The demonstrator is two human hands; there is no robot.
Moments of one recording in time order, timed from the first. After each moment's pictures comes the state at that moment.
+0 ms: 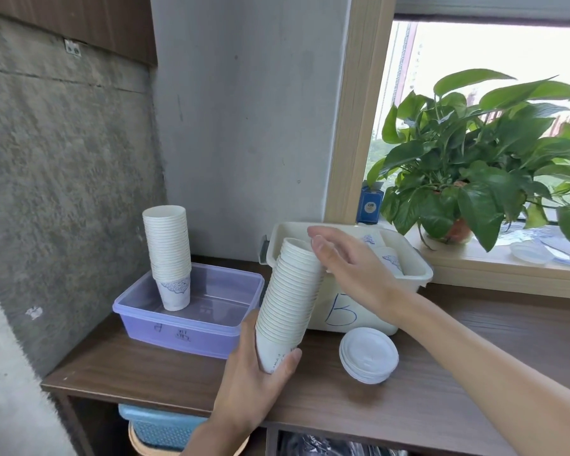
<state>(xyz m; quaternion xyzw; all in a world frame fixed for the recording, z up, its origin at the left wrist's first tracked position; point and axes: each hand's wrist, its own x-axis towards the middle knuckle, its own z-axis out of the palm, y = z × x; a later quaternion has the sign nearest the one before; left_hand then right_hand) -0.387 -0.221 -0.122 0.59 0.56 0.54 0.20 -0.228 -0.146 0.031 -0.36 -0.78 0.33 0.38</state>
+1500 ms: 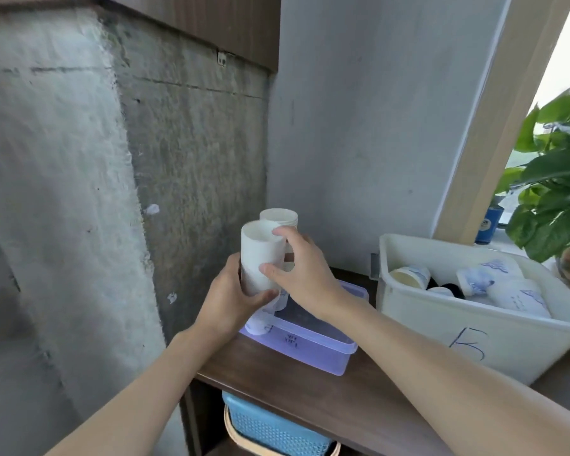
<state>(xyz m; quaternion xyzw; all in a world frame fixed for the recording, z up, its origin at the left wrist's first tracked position) -0.587 -0.206 -0.055 0.53 0.67 0.52 0.11 -0.451 -0.137 -0.002 -0.27 -0.85 0.28 0.36</state>
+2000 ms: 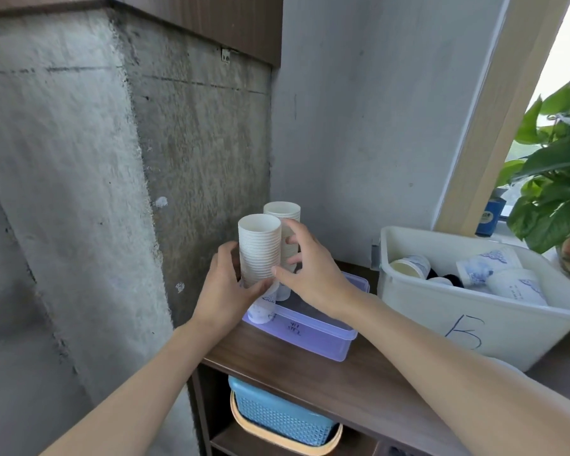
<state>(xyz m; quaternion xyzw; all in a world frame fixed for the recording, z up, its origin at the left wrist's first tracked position) -0.588 -0.225 -0.054 0.51 0.69 0.52 0.06 -0.434 -0.144 -0.007 -0.27 -0.86 0.28 0.33</state>
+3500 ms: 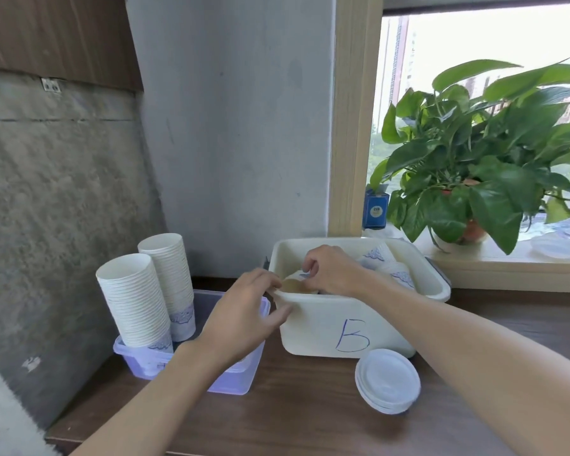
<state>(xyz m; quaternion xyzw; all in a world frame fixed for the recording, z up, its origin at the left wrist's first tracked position) -0.436 -0.137 -0.031 0.74 0.57 0.35 -0.01 -0.262 -0.034 0.009 -0.48 -0.84 0.16 0.19</state>
